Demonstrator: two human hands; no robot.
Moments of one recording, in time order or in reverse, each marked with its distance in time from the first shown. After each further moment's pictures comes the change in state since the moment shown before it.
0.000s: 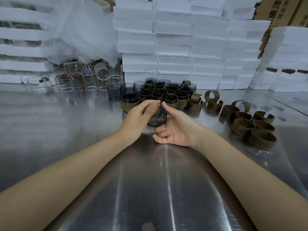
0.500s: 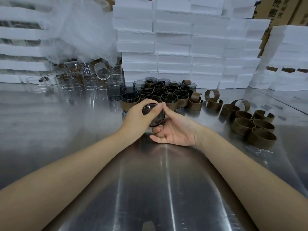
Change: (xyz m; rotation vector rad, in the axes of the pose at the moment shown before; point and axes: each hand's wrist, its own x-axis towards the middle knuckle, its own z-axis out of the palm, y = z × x) left_hand 0.005 -0.003 0.003 0.083 0.111 -0.004; right_hand 0.002 0.004 0.002 -0.005 0.000 -0.020
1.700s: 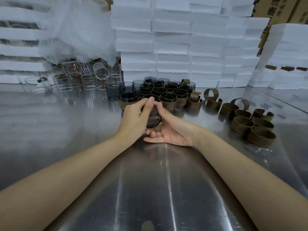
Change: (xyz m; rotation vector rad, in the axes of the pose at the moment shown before) left_hand -0.007 0.004 0.000 0.117 0.104 0.135; right_hand 0.003 0.004 0.004 -0.148 -0.045 -0.075
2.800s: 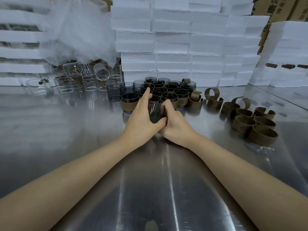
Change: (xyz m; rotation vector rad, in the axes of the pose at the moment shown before) left_hand -0.002 0.000 0.007 0.168 -0.115 -0.066; right_hand 0.005 0.014 -0.009 -1.160 0.536 -0.641
